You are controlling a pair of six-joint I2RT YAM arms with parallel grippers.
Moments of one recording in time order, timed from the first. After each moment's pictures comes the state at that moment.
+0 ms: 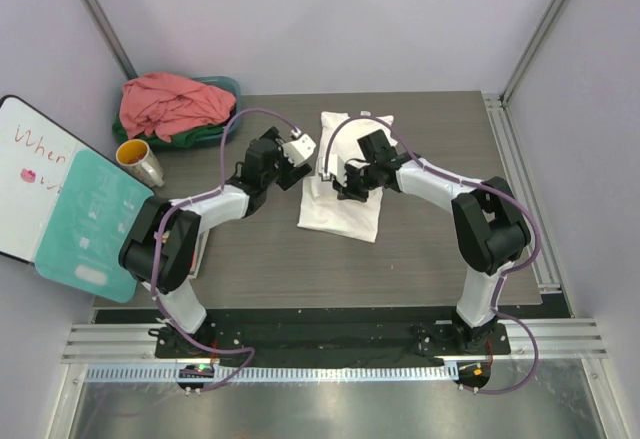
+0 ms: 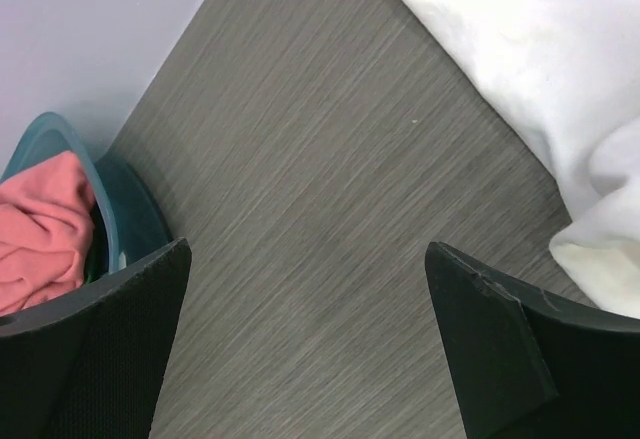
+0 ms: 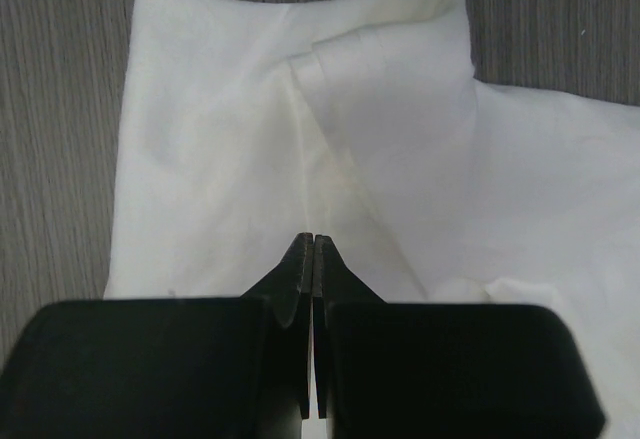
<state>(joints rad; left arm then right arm) -0.45 1.72 0.97 0.35 -0.07 0.62 0.49 1.84 1.25 -0.35 -0.58 -0.91</state>
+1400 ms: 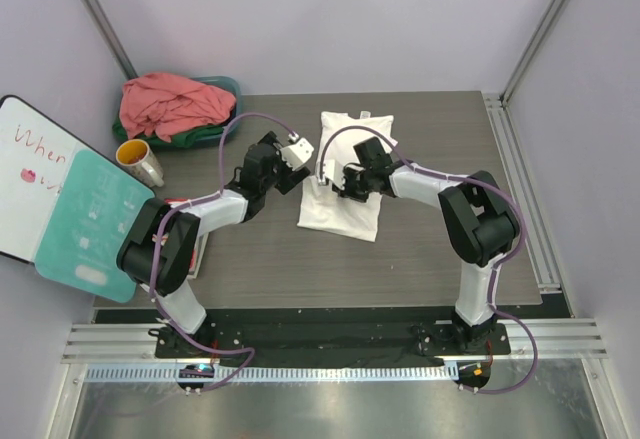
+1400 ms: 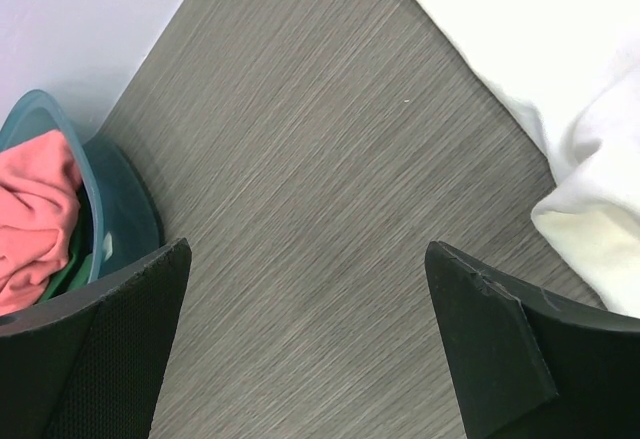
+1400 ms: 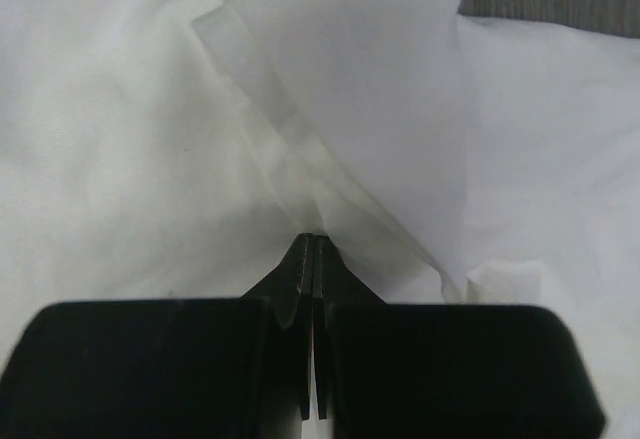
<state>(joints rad) -0.45 1.70 0.91 0.39 -0.08 0.60 0.50 1.92 1.21 -0.21 -0.43 -0.91</state>
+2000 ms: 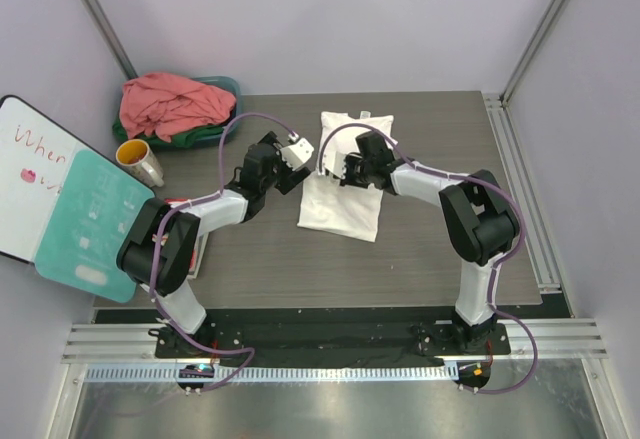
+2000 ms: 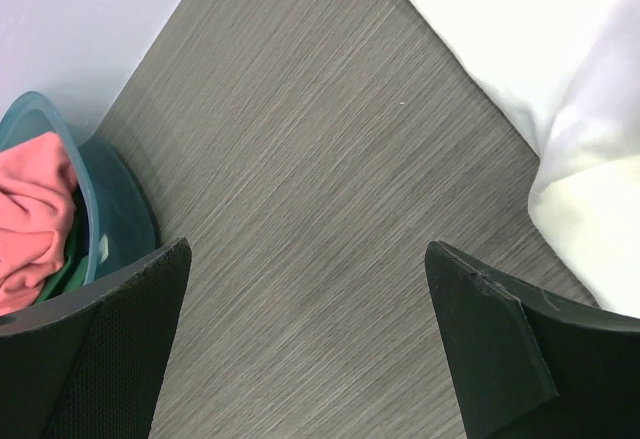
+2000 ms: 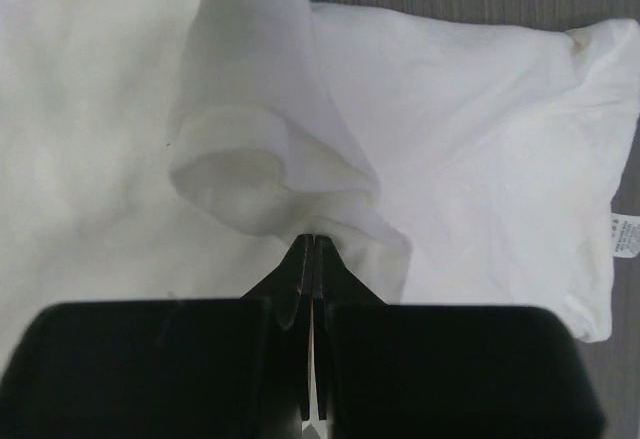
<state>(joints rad) -0.45 1.70 0.91 0.39 -0.08 0.60 0.49 1.93 1.23 -0.07 -0.28 -0.97</state>
